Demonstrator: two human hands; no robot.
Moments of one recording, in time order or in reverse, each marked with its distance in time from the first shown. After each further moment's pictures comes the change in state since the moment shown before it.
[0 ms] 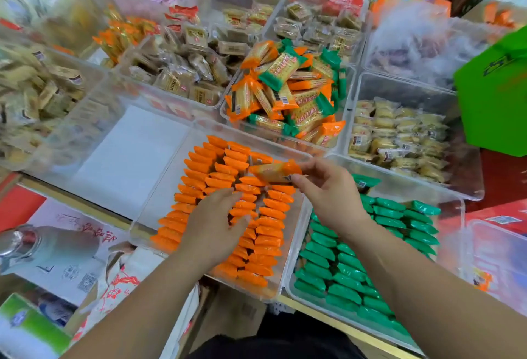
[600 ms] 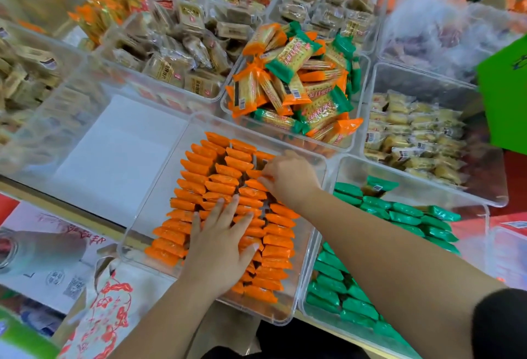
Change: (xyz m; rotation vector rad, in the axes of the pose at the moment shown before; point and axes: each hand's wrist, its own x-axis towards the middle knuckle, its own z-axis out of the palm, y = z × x) left_hand 0.013 -0.040 0.039 0.443 -0.189 0.048; right_hand 0.092 0.048 0.084 -0.992 -0.286 -0.369
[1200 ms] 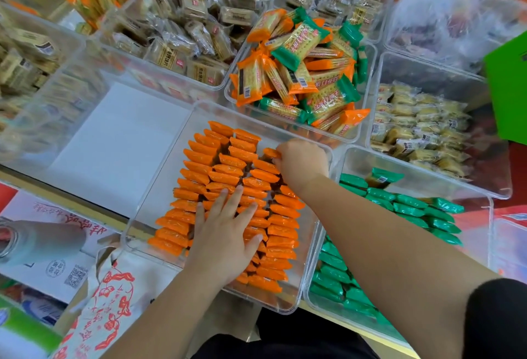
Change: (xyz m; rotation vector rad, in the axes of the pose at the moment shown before) left_hand -0.001 0.003 -0.005 -0.021 0.029 -0.005; right_hand 0.011 -0.005 -0.007 -0.159 -0.050 0.300
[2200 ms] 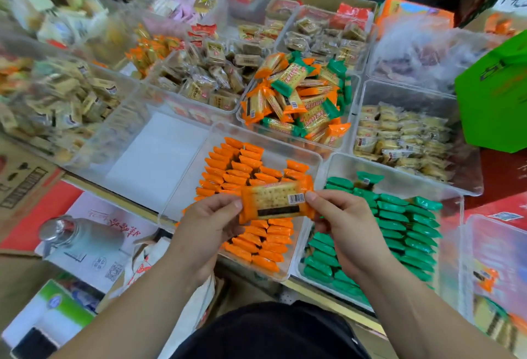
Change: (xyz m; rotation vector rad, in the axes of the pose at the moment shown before) left_hand -0.098 0.039 -0.094 -1.543 0.211 -0.307; right_hand -0.202 0.026 -0.102 1.638 -0.002 0.305
